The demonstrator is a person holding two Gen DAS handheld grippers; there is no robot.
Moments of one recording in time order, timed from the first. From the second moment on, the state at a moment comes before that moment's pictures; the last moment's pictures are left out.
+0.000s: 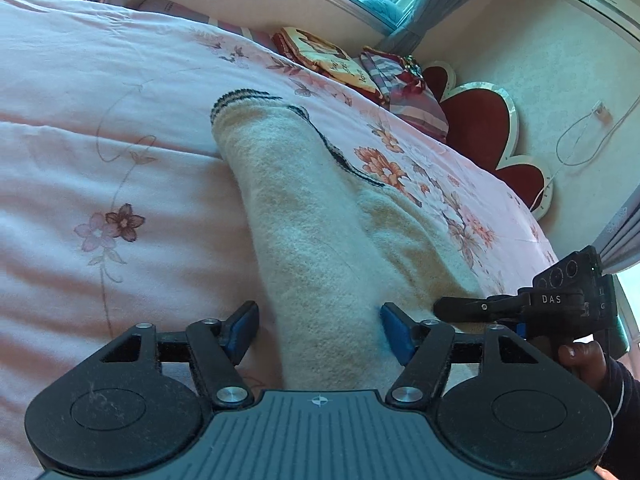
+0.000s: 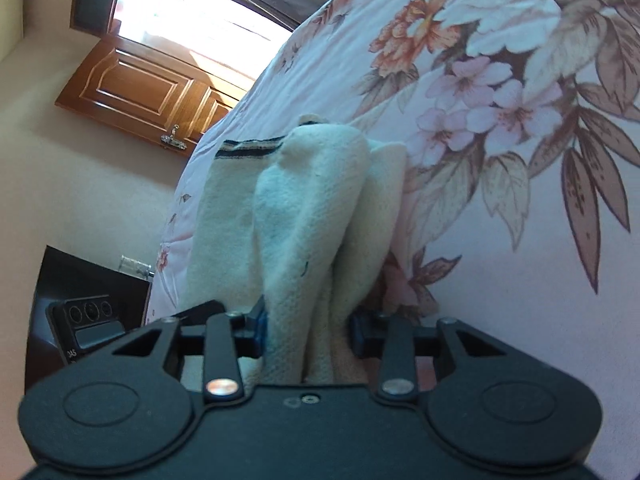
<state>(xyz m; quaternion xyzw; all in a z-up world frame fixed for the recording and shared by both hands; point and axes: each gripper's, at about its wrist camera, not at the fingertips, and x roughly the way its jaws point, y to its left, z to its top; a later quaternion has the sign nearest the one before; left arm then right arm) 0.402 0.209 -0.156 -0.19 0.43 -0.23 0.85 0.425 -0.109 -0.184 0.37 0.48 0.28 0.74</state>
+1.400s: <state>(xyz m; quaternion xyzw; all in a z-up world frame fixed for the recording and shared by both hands) 0.296 0.181 -0.113 -0.06 0.32 -0.27 0.91 0.332 -0.048 -0.091 -0.03 0.37 0.39 0.84</state>
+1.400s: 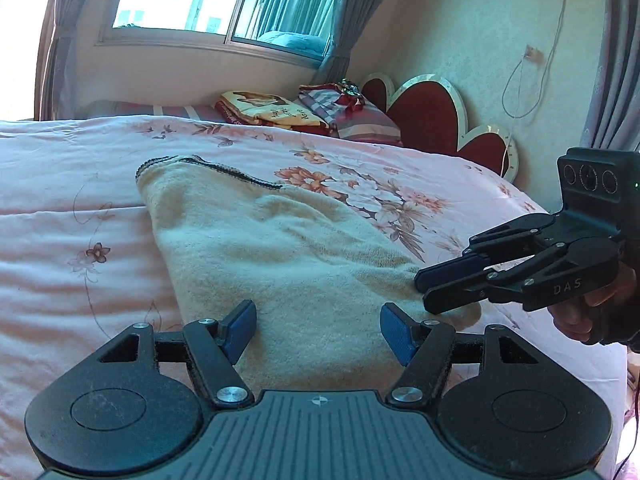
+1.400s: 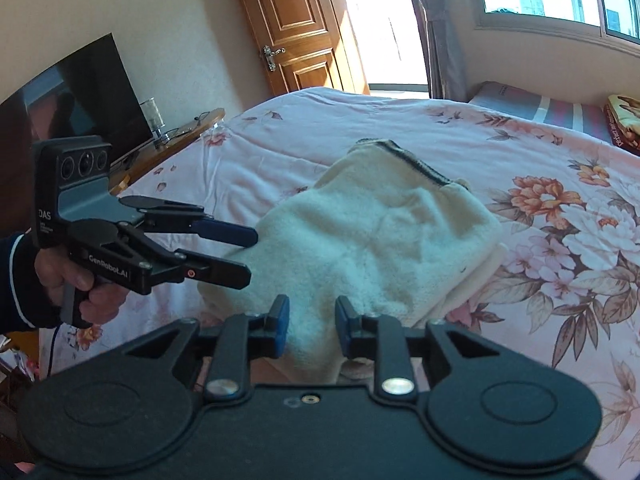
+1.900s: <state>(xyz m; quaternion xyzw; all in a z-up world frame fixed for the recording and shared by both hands) 0.269 0.164 -0.130 0.02 0.28 -0.24 0.93 0.324 -0.061 -0.127 -0.02 0.38 0.36 0.85</state>
